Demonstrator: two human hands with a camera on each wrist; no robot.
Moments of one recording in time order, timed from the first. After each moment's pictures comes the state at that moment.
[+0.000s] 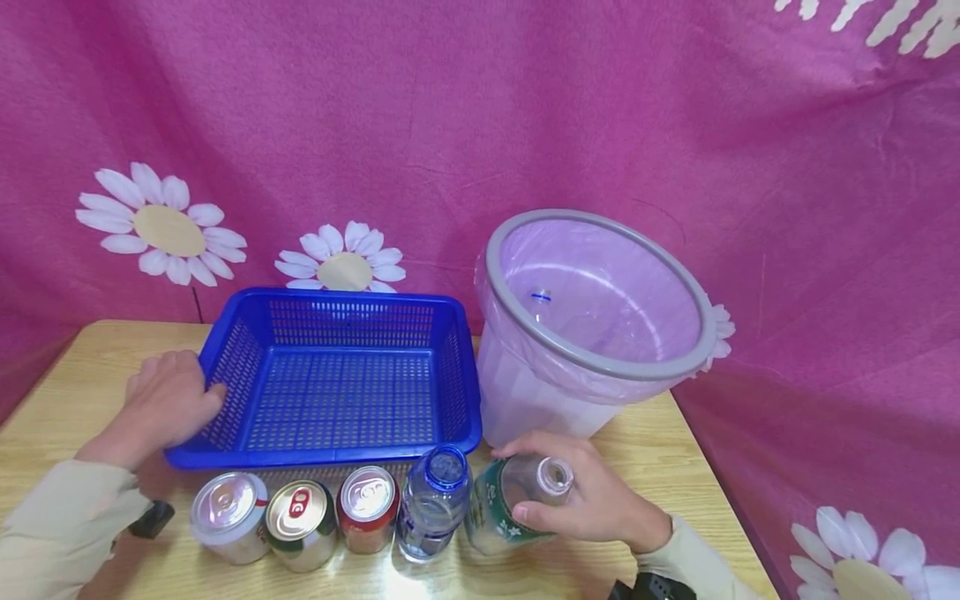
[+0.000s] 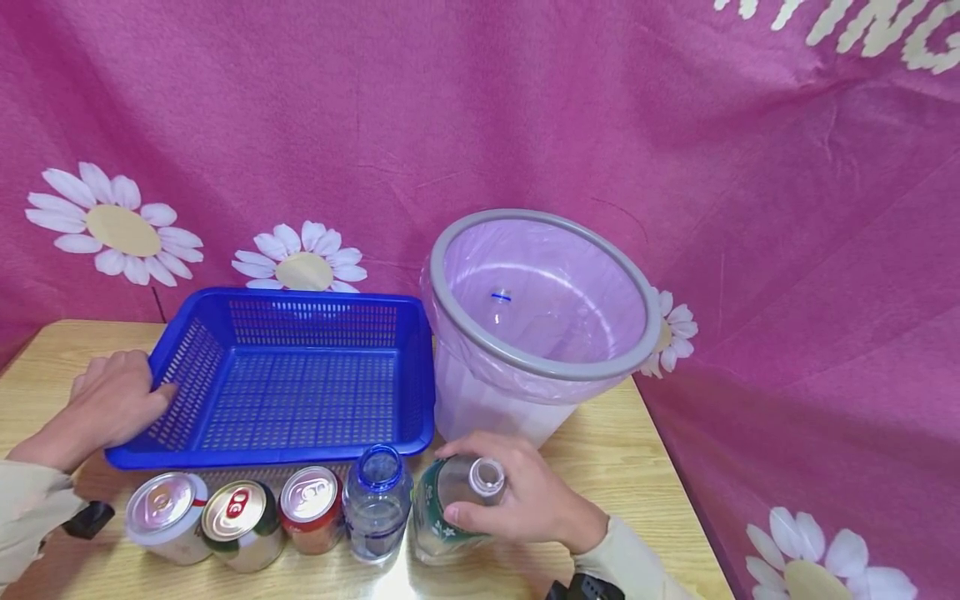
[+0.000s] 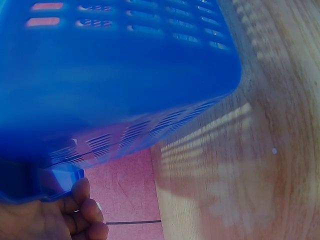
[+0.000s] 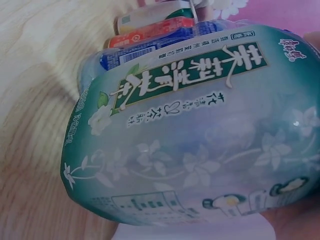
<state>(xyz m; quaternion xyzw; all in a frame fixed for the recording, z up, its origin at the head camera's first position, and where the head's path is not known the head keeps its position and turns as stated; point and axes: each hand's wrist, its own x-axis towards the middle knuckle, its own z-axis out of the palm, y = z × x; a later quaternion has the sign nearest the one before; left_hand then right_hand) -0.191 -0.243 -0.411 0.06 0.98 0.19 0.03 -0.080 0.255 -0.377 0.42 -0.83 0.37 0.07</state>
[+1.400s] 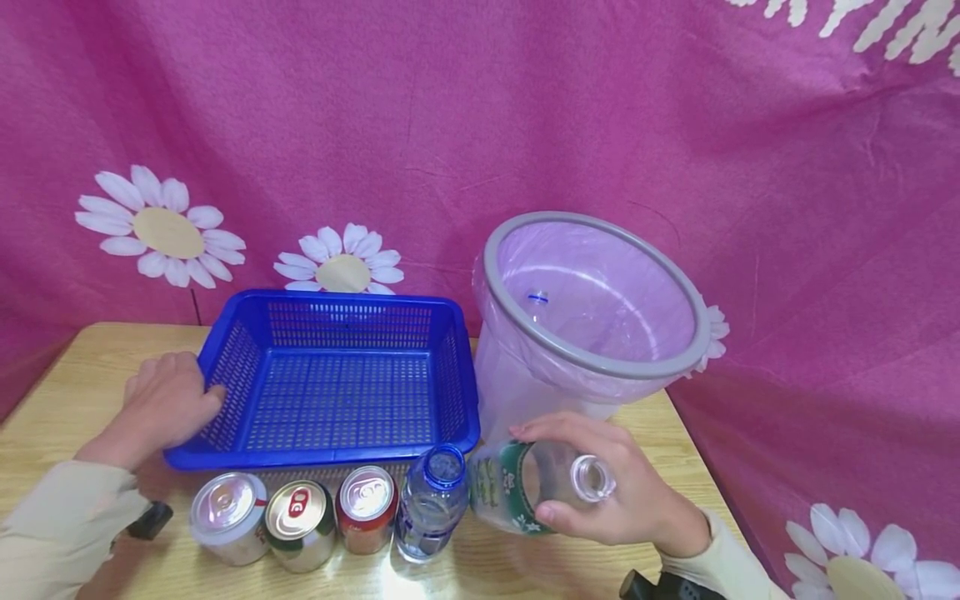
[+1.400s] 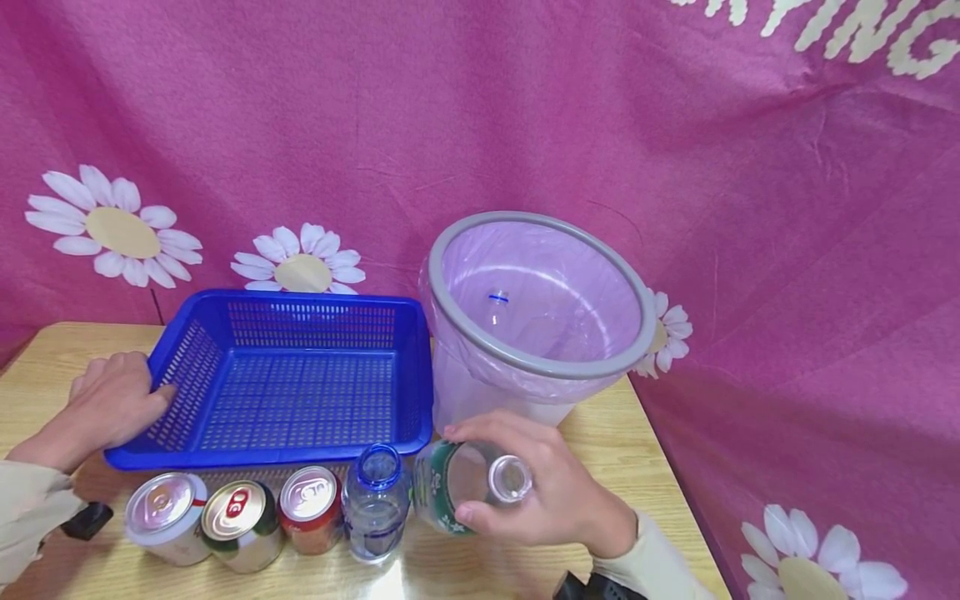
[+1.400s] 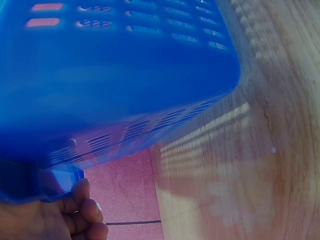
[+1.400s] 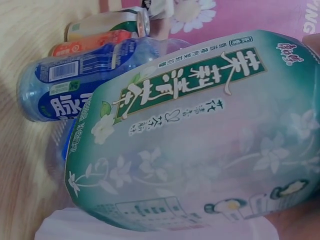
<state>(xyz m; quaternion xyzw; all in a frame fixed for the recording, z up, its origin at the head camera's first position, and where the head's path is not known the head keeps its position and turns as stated) -0.191 -0.242 -0.411 0.06 0.98 0.18 0.02 -0.073 0.253 -0.326 0.51 -0.76 0.34 0.21</state>
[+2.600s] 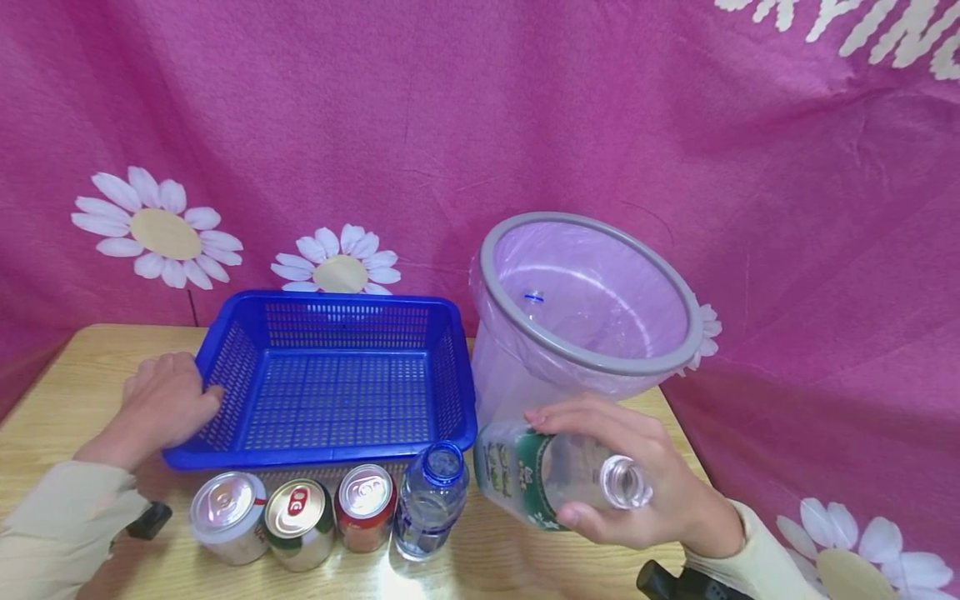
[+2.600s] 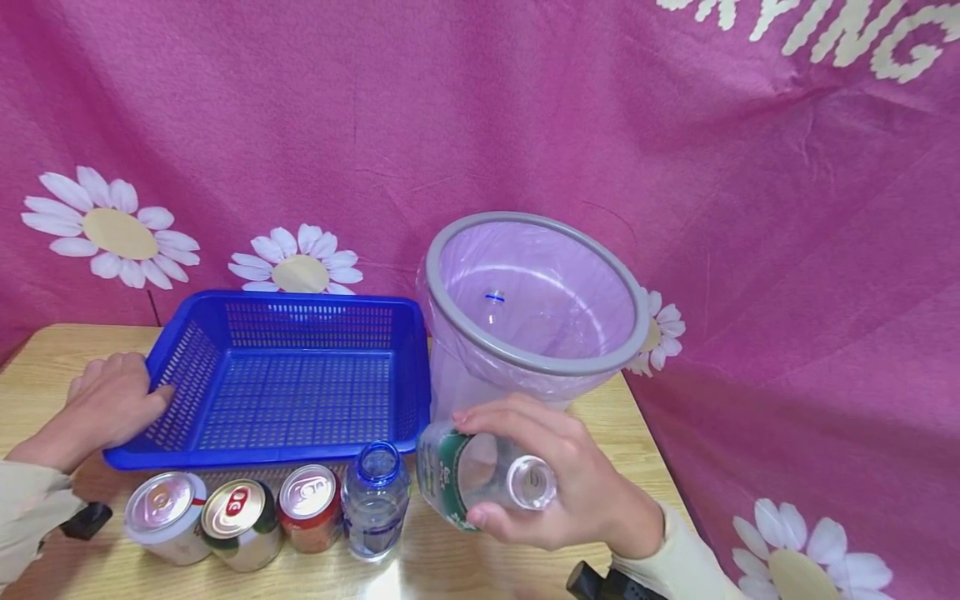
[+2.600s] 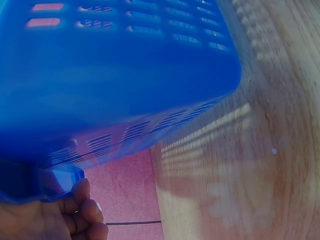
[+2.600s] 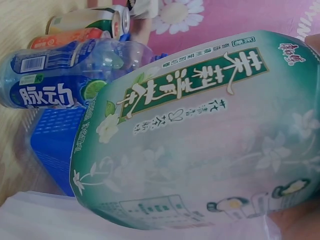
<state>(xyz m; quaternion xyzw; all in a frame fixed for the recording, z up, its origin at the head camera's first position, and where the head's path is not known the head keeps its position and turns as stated) -0.189 -0.243 -0.409 0.07 0.98 0.18 0.02 -0.063 0.249 -0.278 0.56 -0.72 0.33 0.25</state>
